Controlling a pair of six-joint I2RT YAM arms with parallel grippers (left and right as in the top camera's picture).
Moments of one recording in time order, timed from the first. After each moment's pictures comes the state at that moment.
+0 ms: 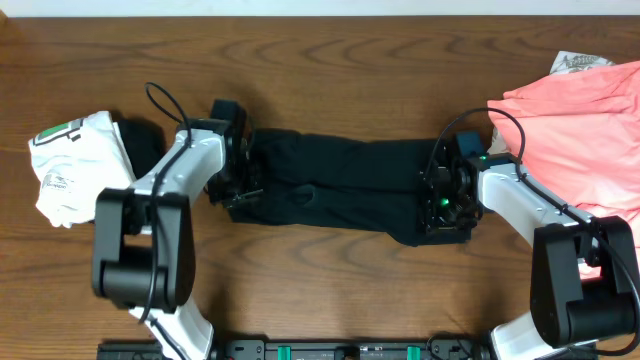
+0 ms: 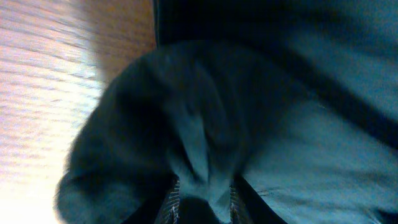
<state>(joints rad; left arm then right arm) -0.13 1.89 1.17 -0.92 0.15 -0.35 0.17 1.73 0.90 -0.78 -0.29 0.09</state>
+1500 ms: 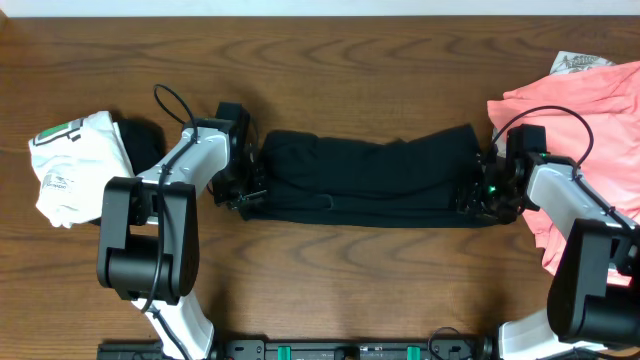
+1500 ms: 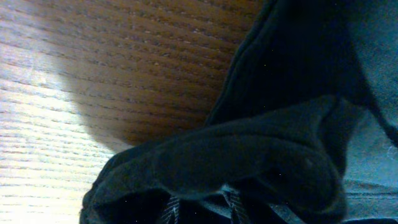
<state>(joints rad) -0.13 1.93 1.18 -0.92 0.19 -0.35 -0.13 1.71 0.91 -0.71 -0.27 0.11</state>
